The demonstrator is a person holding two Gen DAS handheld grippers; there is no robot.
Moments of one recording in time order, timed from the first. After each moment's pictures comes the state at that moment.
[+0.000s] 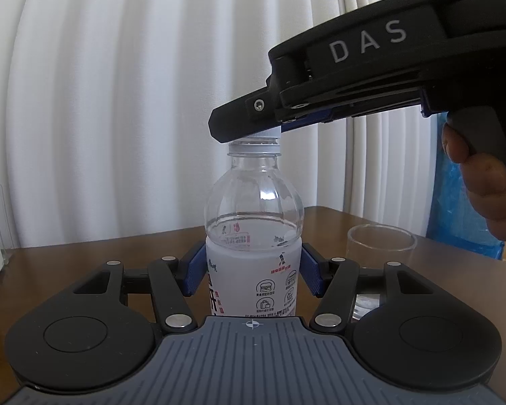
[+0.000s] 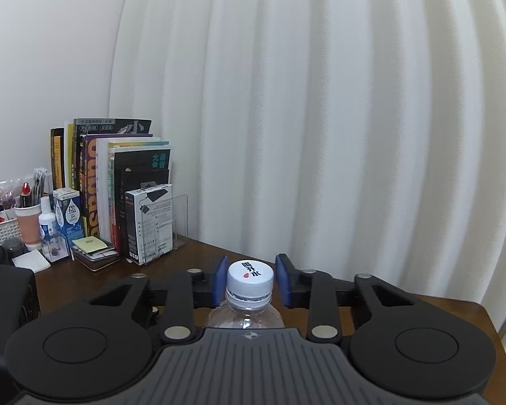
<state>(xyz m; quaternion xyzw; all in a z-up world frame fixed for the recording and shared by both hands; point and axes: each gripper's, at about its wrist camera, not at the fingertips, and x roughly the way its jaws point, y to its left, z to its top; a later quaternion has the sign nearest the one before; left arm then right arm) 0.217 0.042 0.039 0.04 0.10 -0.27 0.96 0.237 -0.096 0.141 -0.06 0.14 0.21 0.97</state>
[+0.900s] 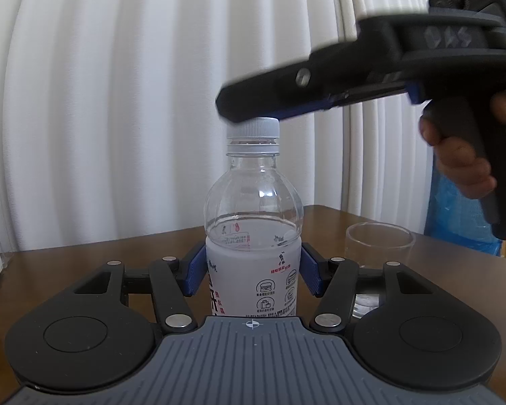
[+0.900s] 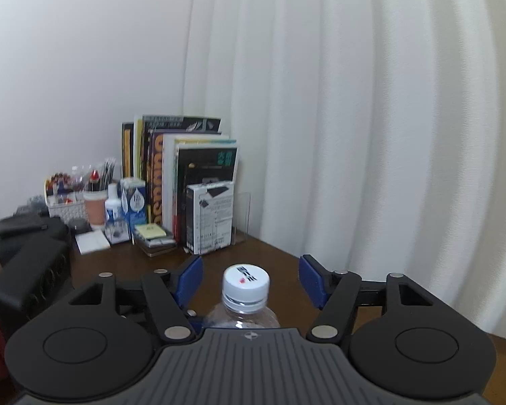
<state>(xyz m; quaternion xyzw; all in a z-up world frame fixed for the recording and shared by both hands) 0.214 0.043 0.039 0.04 0.09 -0.27 0.96 0.242 -0.126 0.158 -0.08 0.12 0.32 0.94</state>
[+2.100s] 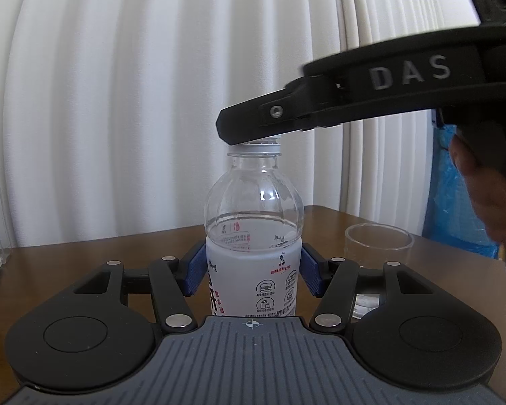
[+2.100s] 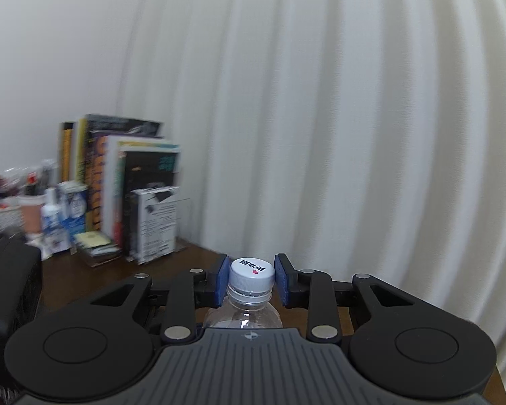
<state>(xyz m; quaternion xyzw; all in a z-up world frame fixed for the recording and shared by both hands) 0.203 0.034 0.041 0.04 0.10 -0.26 0.96 0.228 -0.110 0.139 -0.10 0.12 0.26 0.95</state>
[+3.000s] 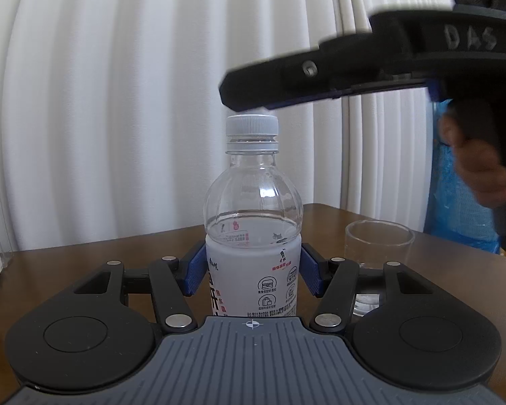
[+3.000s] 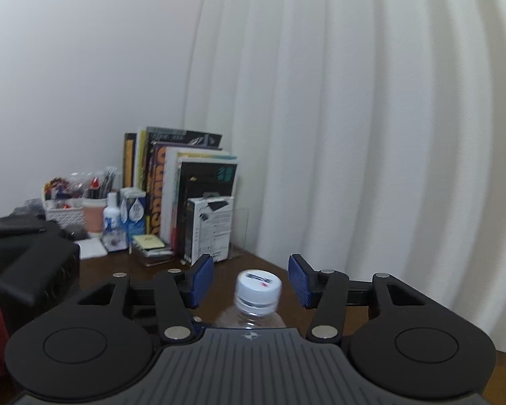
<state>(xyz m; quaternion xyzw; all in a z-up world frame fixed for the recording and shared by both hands) 0.186 0.030 0.043 0.04 0.09 -0.26 0.96 0.224 -0.114 0.150 -0.10 0.09 0.29 0.95</state>
